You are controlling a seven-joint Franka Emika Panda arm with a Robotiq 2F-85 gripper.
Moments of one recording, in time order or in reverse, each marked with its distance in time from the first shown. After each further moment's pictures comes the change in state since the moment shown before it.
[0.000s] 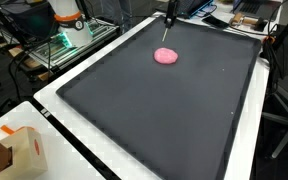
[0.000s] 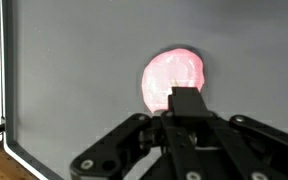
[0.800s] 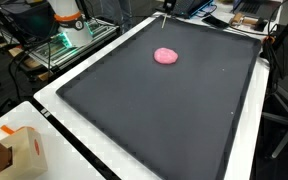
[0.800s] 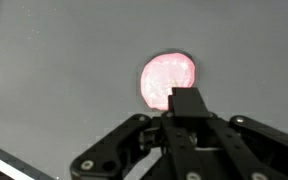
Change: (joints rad) arm -0.133 -0.179 0.004 -0.016 0.258 -0.017 -0.476
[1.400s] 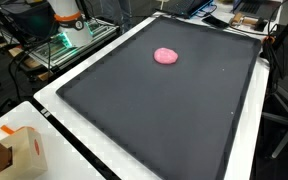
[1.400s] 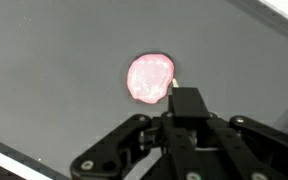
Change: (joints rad) arm -0.053 -0.122 -0.002 0.034 0.164 -0.106 -0.262
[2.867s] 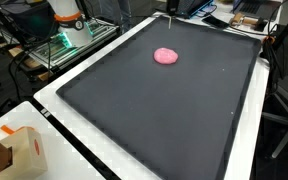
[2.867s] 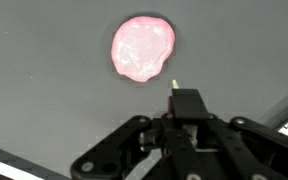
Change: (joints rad) arm -0.053 0.049 -0.037 -0.179 0.213 0.376 -0.345
